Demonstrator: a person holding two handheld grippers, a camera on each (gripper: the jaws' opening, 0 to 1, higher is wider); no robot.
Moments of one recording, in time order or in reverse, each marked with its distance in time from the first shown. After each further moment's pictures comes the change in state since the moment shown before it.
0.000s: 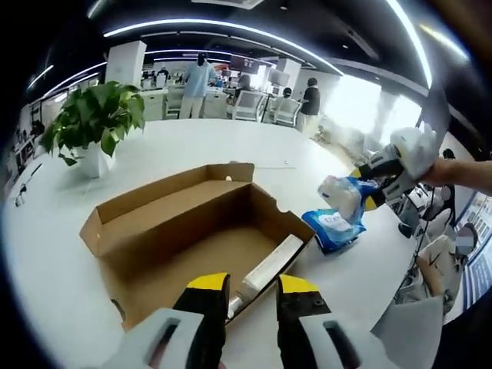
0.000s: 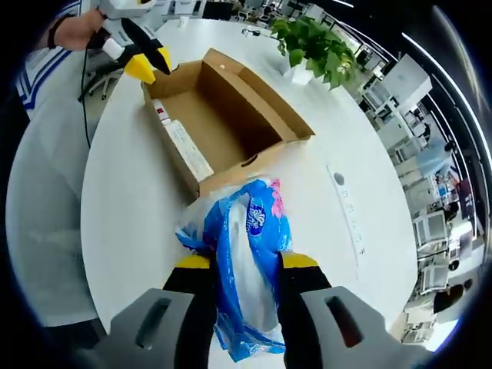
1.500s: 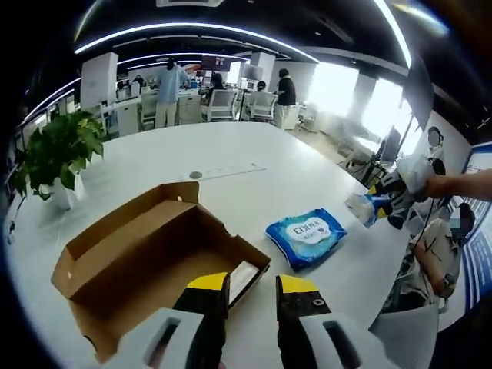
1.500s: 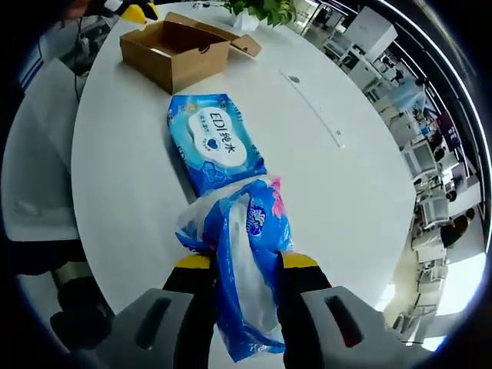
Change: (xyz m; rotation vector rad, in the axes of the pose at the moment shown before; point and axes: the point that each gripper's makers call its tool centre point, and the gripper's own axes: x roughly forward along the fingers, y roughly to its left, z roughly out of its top) left arm 0.029 -0.066 0.028 0.108 0.026 -0.053; right arm -0.047 -0.007 -0.194 0.210 0.147 -0.080
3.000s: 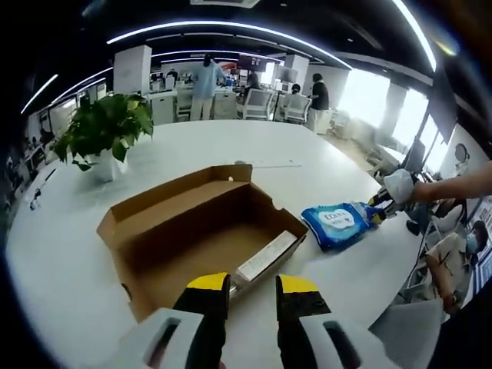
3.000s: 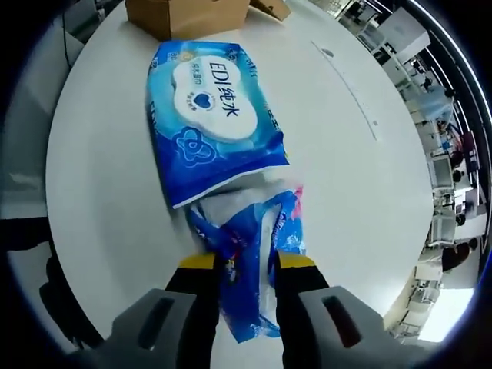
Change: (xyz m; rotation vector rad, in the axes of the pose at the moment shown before) left arm -0.058 0.046 -0.037 -0.099 -0.006 0.158; right arm 0.072 -0.001 -0.016 -0.152 0.122 0.081
